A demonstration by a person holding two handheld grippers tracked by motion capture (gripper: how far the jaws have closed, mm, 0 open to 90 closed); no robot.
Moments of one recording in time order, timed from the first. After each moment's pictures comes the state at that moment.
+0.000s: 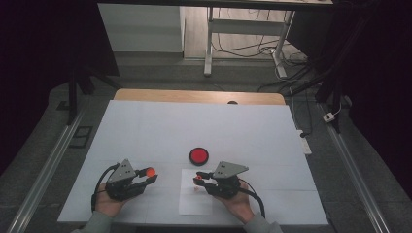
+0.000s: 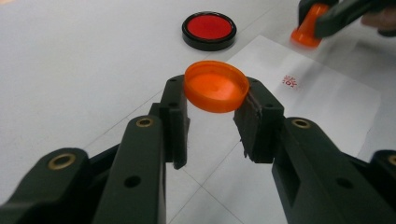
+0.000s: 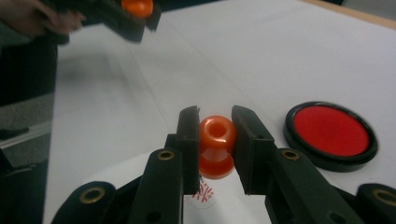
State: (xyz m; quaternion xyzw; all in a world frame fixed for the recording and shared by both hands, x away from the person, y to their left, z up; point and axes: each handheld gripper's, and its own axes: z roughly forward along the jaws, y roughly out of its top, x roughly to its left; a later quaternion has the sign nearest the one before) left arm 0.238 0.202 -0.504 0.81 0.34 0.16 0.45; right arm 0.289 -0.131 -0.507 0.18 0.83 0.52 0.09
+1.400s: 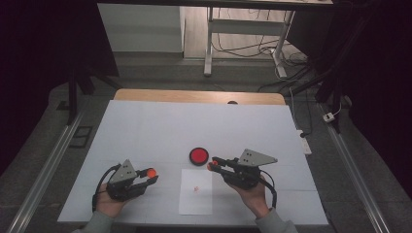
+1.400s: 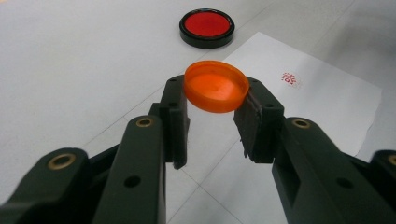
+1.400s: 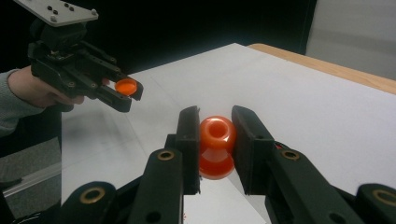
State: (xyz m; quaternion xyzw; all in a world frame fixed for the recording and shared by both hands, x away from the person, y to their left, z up) left arm 0.238 0.201 -0.505 0.82 0.34 0.16 0.44; right arm 0.294 -0.171 -0.459 0.21 0.78 0.58 0.11
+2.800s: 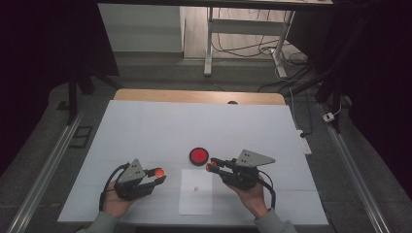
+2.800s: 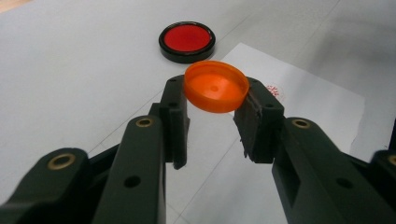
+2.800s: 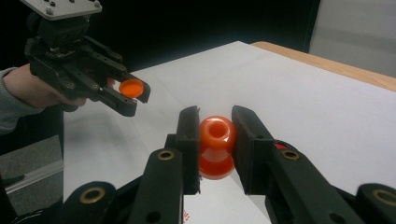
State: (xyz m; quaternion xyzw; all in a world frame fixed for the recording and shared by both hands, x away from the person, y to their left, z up) left arm 0.242 0.177 -0.499 0.83 0.31 0.16 0.45; right arm 0.293 -0.167 -0.461 0.21 0.78 0.58 0.10
